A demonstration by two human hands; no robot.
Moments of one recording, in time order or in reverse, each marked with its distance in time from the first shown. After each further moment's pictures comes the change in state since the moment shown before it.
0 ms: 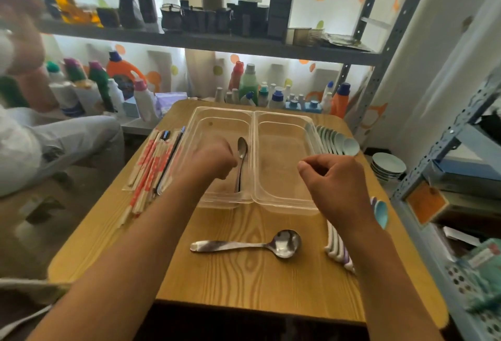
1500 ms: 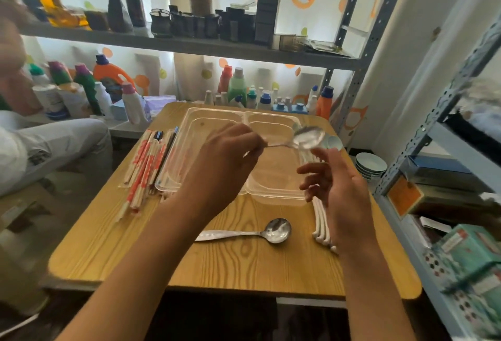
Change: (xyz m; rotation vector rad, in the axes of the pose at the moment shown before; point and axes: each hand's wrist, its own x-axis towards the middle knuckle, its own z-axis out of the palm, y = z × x) left_hand -0.106 0.004 -0.011 -0.028 0.517 0.988; right_hand -0.043 -0.017 -0.020 0.862 0.046 0.332
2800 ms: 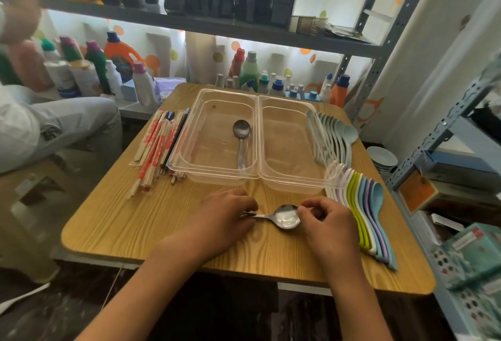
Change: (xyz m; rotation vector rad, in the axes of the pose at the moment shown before) left_hand -0.092 -0.017 0.027 0.024 -0.577 -0.303; right_hand -0.039 0.063 -0.009 -0.832 0.064 0.066
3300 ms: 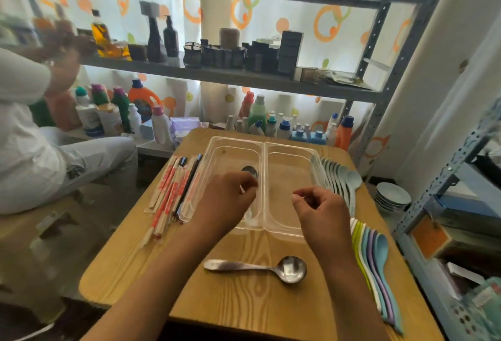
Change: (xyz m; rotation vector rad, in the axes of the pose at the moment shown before) left_hand 0.064 0.008 -0.072 -0.216 0.383 -0.165; right_hand 0.060 -0.076 -0.004 0.185 0.018 -0.173
